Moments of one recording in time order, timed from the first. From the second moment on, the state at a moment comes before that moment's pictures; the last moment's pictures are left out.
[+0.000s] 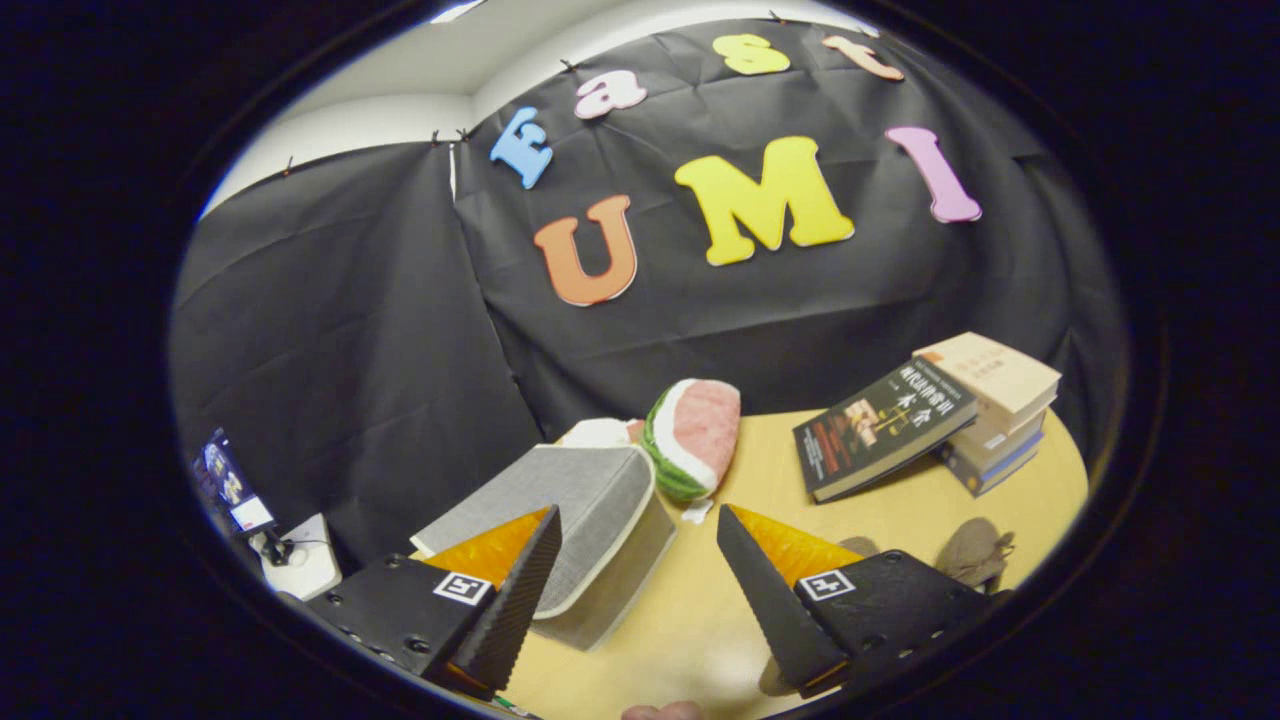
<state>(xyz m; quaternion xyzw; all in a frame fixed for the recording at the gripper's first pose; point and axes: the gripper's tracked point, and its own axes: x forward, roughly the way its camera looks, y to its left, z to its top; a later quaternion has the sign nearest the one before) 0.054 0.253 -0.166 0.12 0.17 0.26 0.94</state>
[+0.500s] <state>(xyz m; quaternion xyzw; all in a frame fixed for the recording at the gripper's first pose) 0.069 0.317 -0.232 0.24 0.27 0.32 0.88</state>
